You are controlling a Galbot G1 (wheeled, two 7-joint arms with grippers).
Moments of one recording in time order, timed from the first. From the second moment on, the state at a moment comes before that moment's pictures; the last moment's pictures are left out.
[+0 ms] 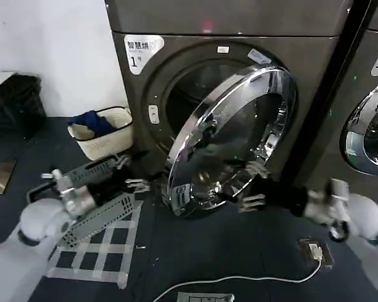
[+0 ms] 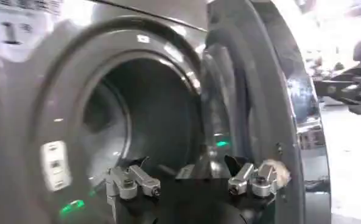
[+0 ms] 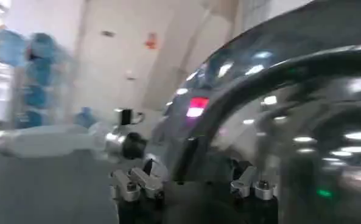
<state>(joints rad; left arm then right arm) 1.27 -0.93 -0.75 -2.07 -0.67 0.18 0.36 -0.44 0.79 -0.20 1.79 0.88 -0.05 -0.85</state>
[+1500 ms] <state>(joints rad) 0.64 -1.10 0.08 -1.74 -0.39 -0.04 0.46 -1.85 1.38 1.70 2.08 0.52 0.19 -0.23</state>
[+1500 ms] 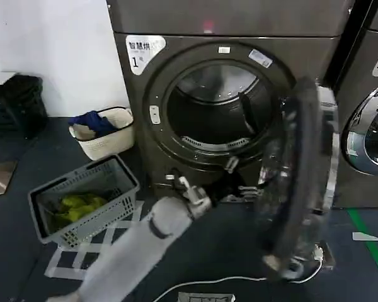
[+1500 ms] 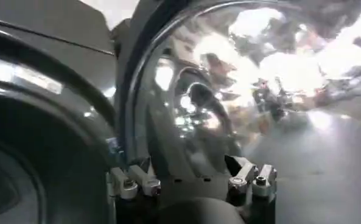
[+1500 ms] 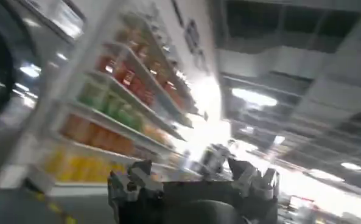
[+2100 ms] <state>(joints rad) 0.58 -1.34 0.29 -1.61 -0.25 -0.10 0.31 -1.83 1.49 2.04 1.88 0.34 0.02 0.10</state>
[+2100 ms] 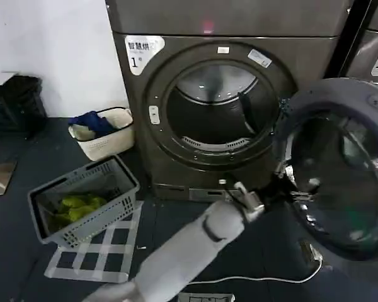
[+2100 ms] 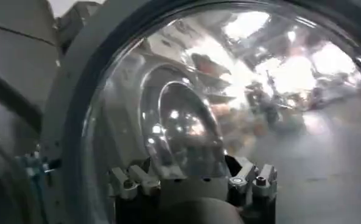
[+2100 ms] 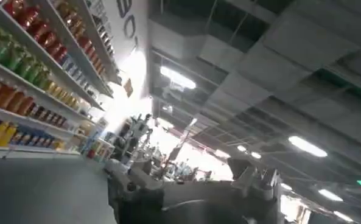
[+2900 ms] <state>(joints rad) 0.49 -1.61 0.42 -1.28 -0.09 -0.10 0.18 -1.83 1.54 2.12 1.81 0.27 0.04 0.23</state>
